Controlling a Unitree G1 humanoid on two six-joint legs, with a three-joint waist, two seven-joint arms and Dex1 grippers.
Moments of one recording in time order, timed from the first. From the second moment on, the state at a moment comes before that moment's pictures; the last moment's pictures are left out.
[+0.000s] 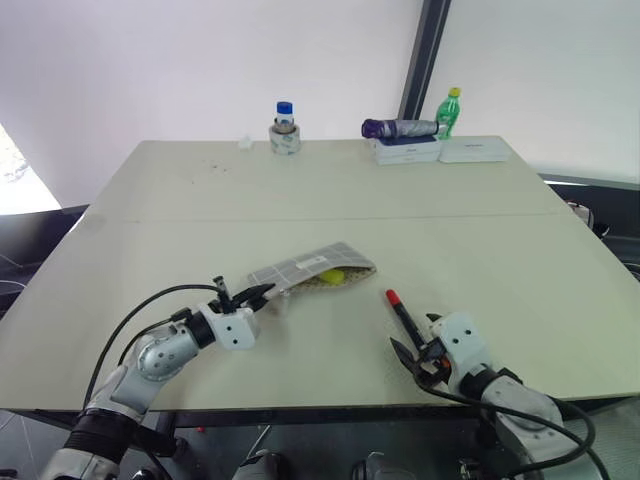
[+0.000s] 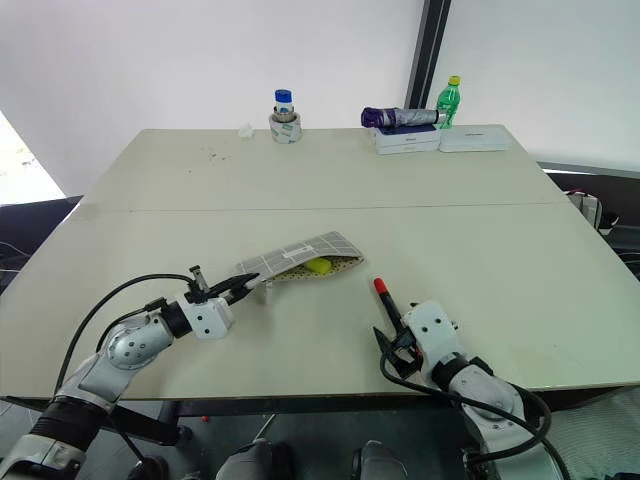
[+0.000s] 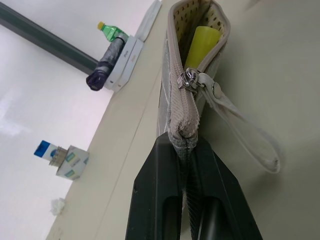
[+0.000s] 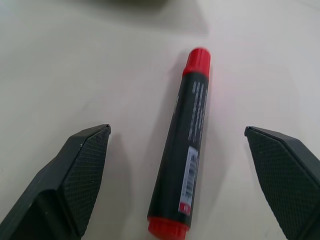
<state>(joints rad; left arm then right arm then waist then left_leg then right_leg) -0.25 0.62 -0.14 0.23 0.29 -0.70 -0.41 0.19 -0.43 0.00 -0.57 0.08 0.54 0.39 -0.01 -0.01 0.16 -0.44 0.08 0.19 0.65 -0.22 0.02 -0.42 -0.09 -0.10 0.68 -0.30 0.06</state>
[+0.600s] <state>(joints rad) -0.25 0.61 -0.14 0.23 0.29 -0.69 -0.40 0.00 -0.56 0.02 -0.46 0.08 0.33 0.54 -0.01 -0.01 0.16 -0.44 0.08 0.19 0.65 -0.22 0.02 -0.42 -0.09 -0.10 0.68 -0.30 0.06</state>
